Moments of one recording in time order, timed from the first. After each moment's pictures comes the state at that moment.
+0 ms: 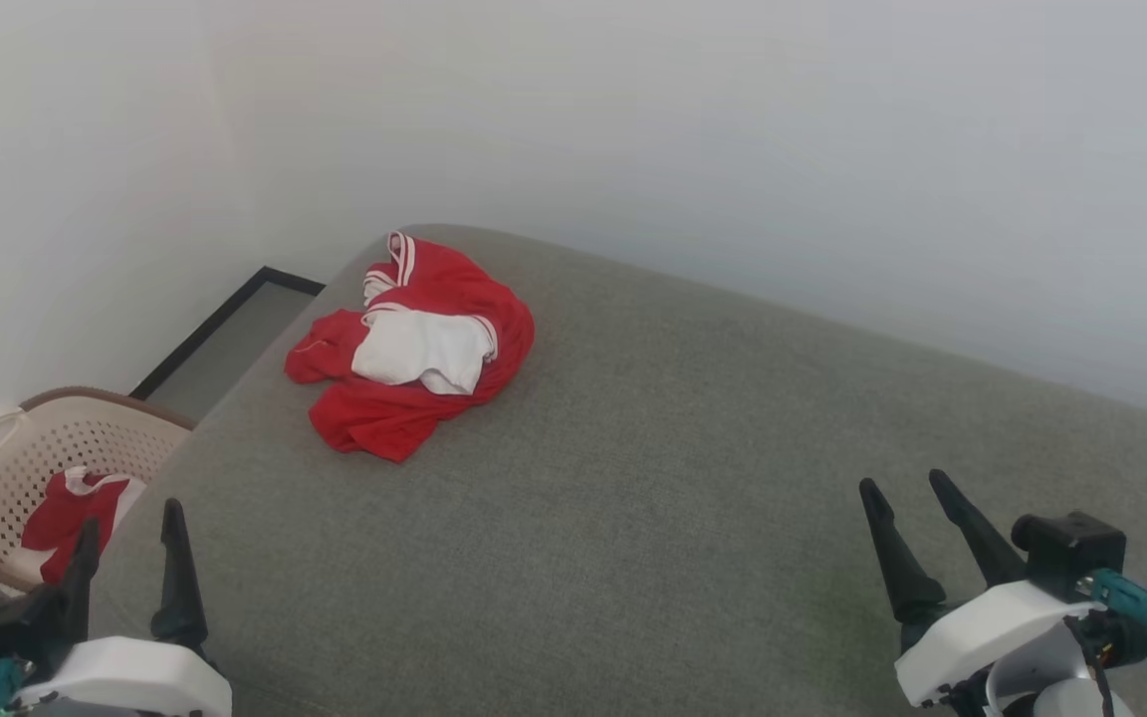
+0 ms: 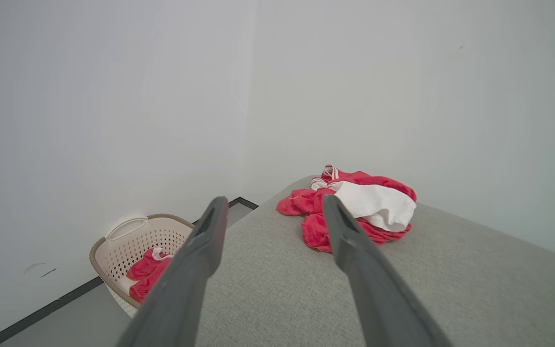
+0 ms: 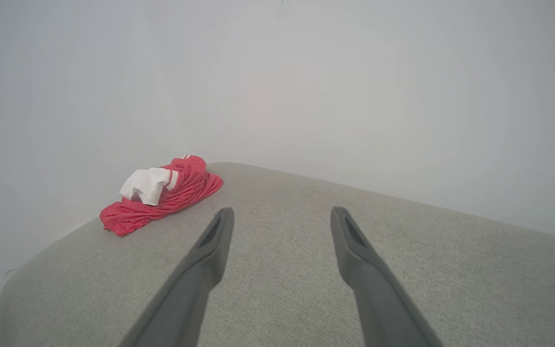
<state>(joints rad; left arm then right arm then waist) 0.04 0.24 0.11 0.14 -0.36 0.07 -0.19 -0.07 -0.18 0.13 0.24 0.40 0.13 -0.14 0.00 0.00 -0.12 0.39</state>
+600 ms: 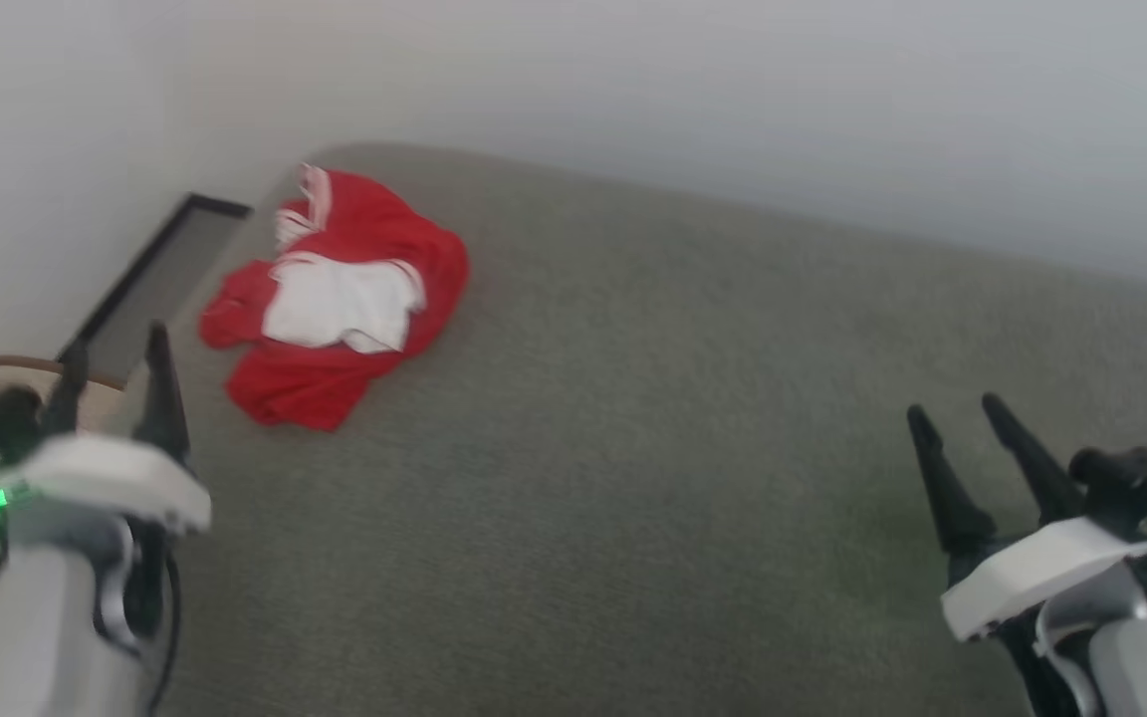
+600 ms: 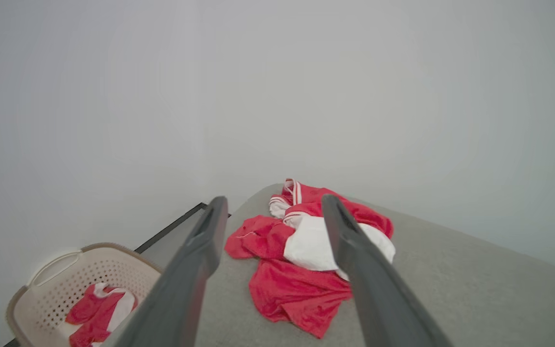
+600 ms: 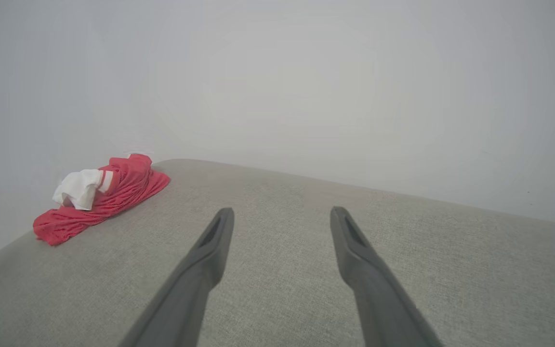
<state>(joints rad) -0.35 0.29 0.08 0.42 -0.42 0.00 -0.15 -0.13 -0.24 0.09 0.17 0.39 0.13 -0.11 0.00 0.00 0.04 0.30</state>
